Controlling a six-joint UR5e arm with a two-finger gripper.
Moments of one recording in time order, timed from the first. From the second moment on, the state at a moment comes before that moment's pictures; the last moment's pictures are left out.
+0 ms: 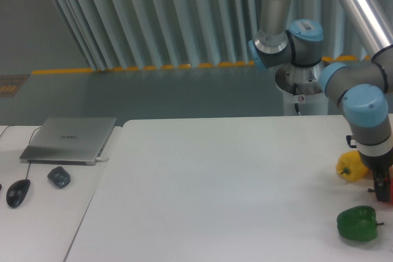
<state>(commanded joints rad) 2.50 -1.97 -1.57 -1.11 1.83 2.10</state>
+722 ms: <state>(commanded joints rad) 2.51 -2.00 -1.62 -1.09 1.83 2.06</state>
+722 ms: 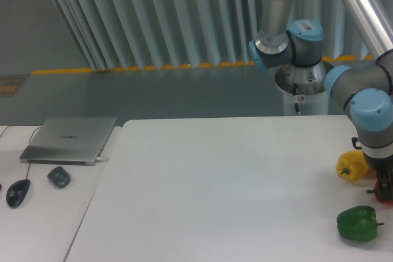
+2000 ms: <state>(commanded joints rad) 2.52 -1.89 -1.60 -1.10 1.83 2.06</state>
